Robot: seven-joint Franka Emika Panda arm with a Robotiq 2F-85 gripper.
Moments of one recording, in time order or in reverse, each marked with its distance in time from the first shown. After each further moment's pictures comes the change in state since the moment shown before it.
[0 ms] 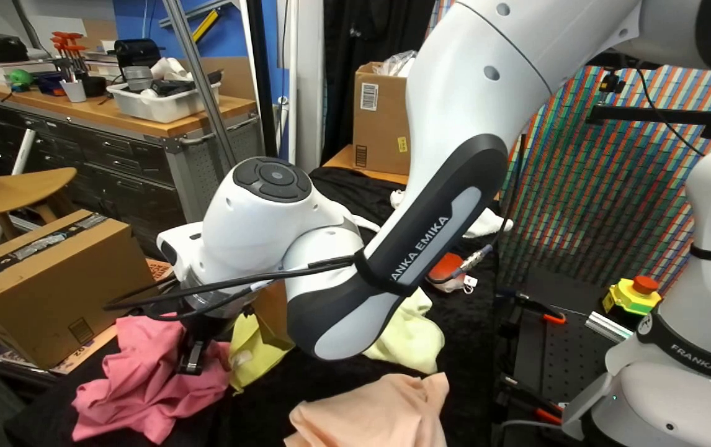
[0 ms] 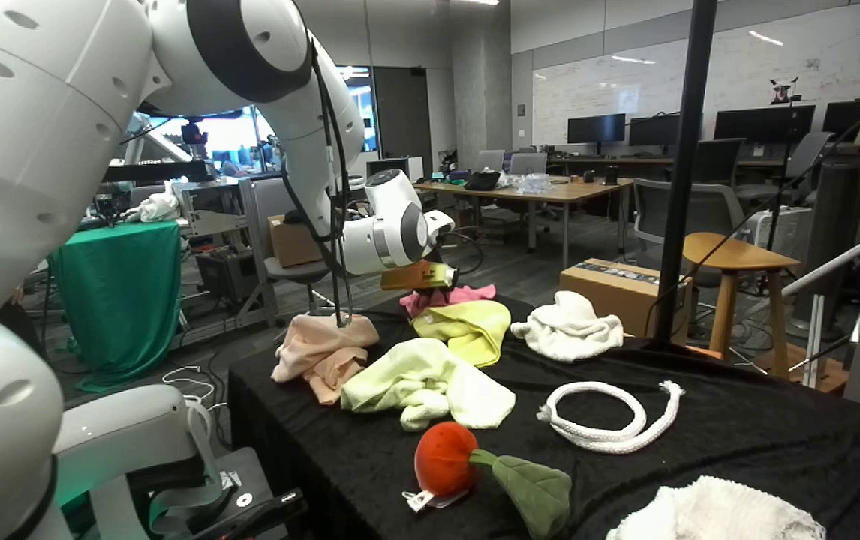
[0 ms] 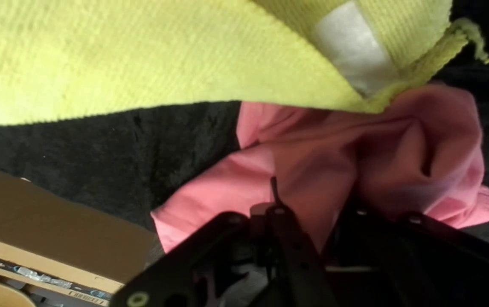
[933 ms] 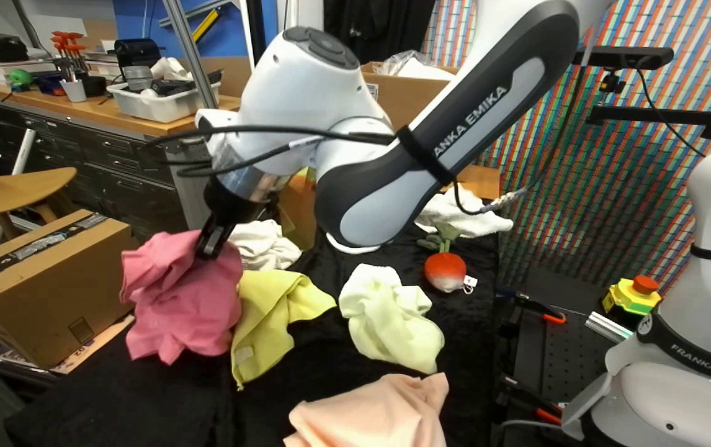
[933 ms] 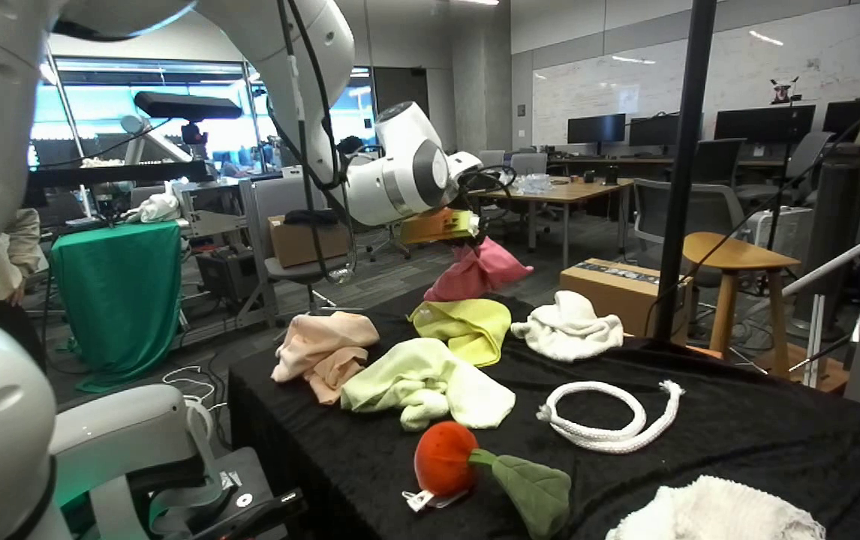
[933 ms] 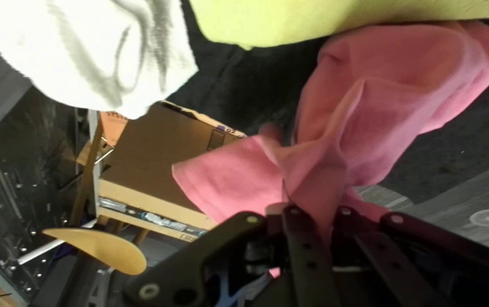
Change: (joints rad) arm -0.030 -0.279 -0.096 -0.155 -0.013 -0.026 0.040
